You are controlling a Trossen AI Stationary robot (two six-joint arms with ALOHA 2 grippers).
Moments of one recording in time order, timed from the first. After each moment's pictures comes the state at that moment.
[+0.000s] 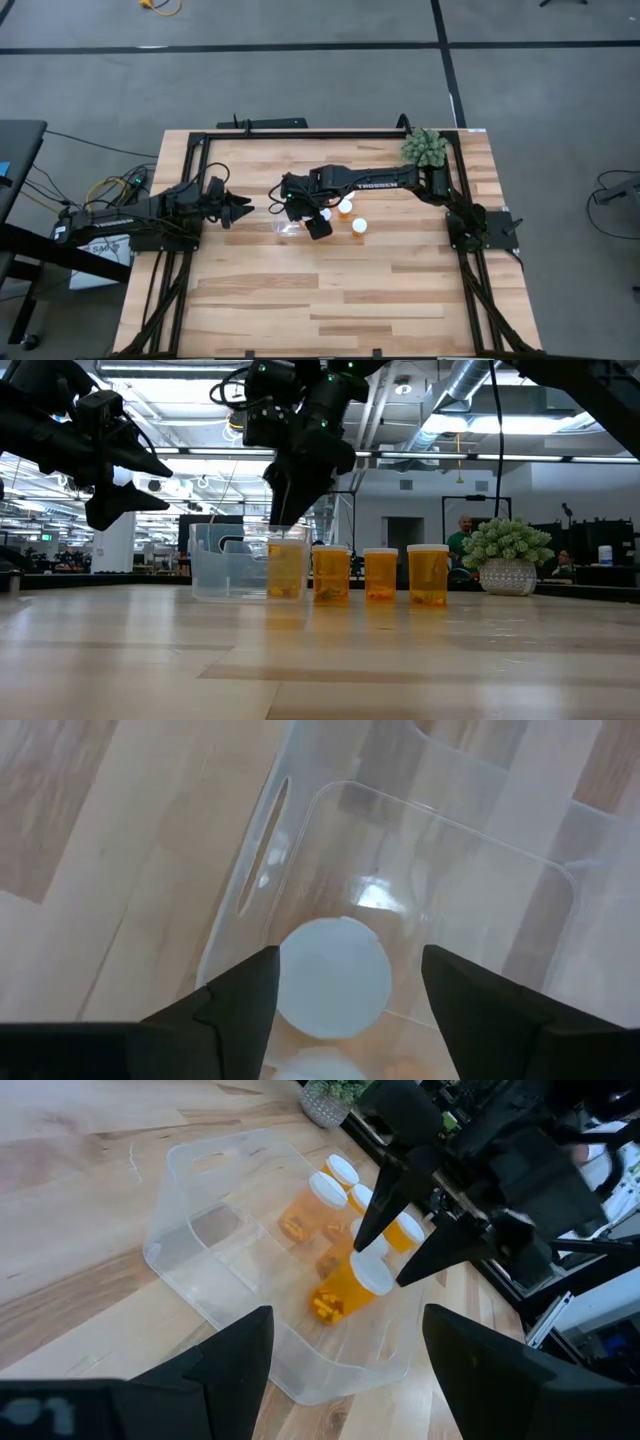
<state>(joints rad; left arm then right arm) 0.22 0.23 0.12 -0.17 0.02 -0.71 -0.05 2.26 2.03 -0.99 -0.11 -0.51</state>
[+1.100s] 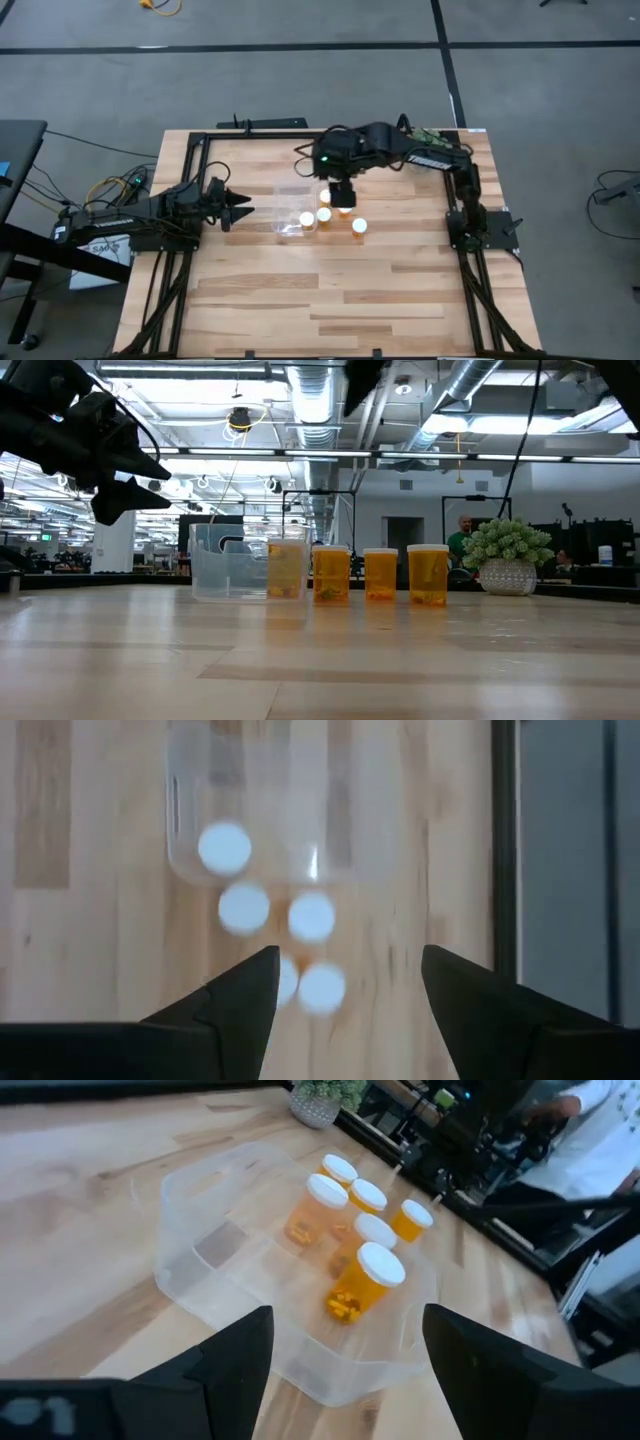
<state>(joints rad) 0.22 0.23 0.12 -0.17 0.02 -0.53 -0.07 2.01 2.33 -1.50 0.16 -0.19</state>
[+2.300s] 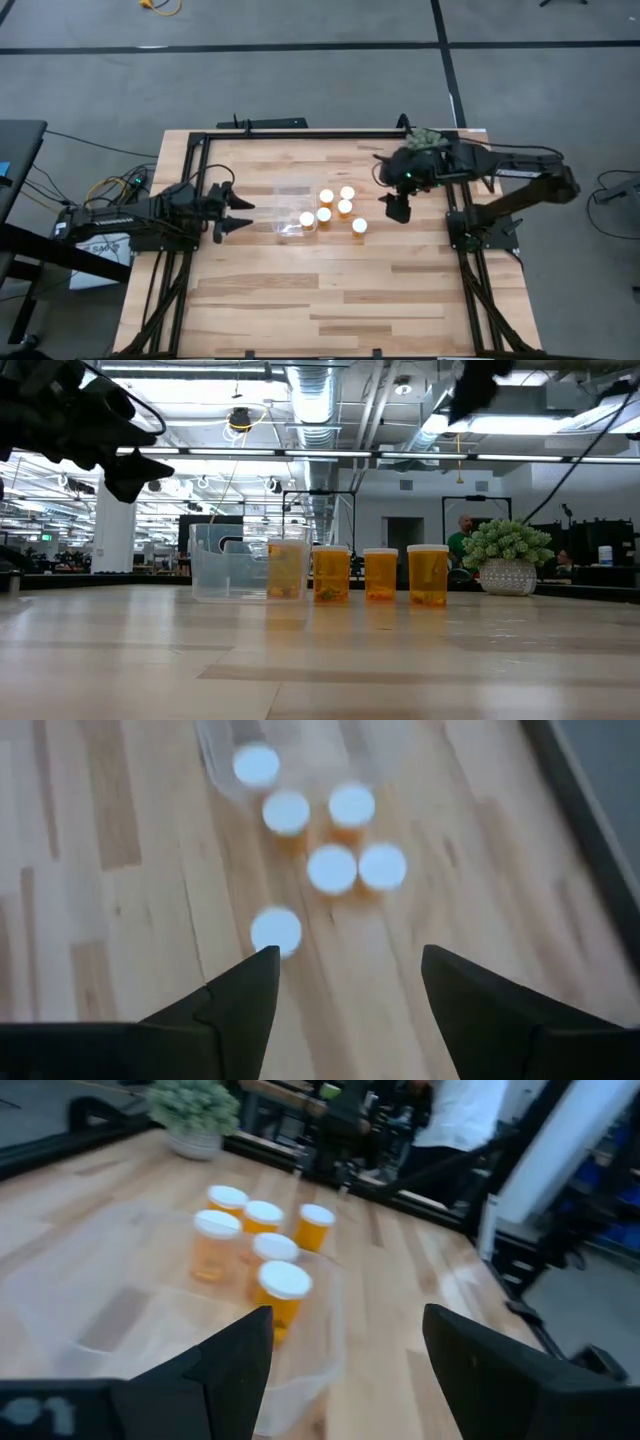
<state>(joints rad) 0.16 0.23 0.11 -0.04 0.20 -0.31 -0.03 1.24 1.30 -1.07 0.10 0.14</state>
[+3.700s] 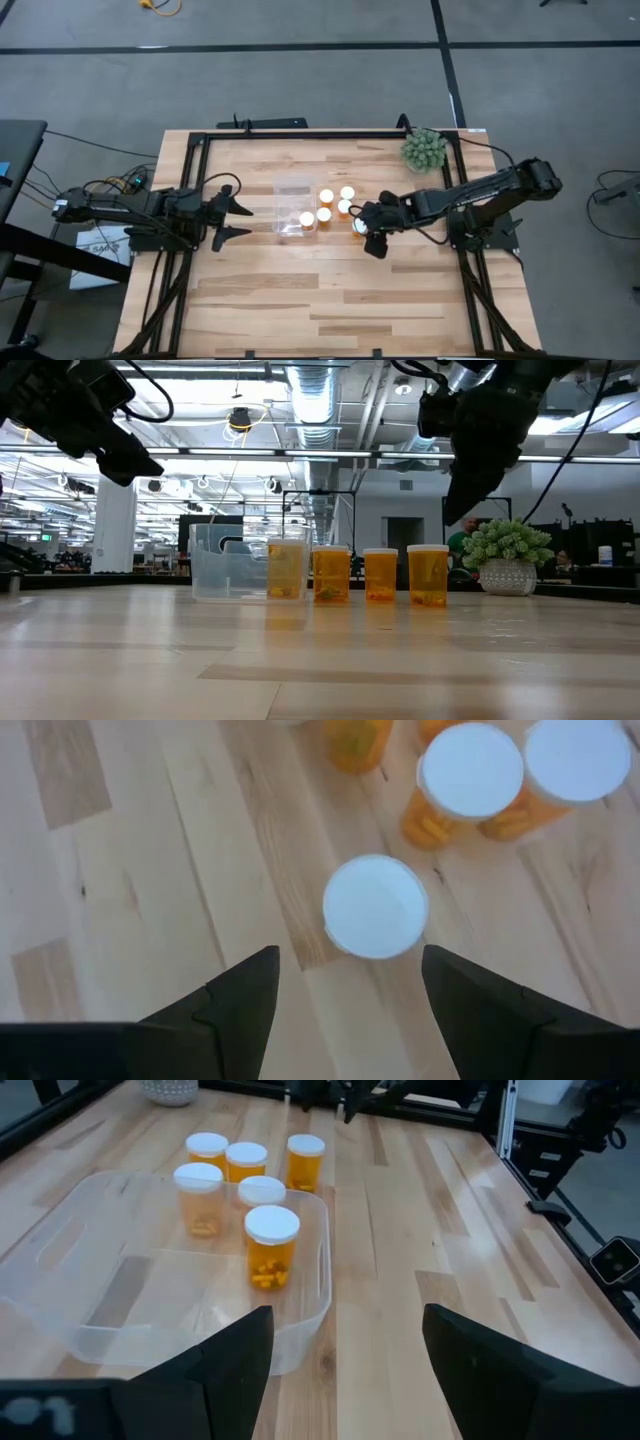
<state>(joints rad) -0.04 0.38 0.28 -0.27 0.02 -0.17 0.16 1.43 0.93 -0.61 0.16 0.42</state>
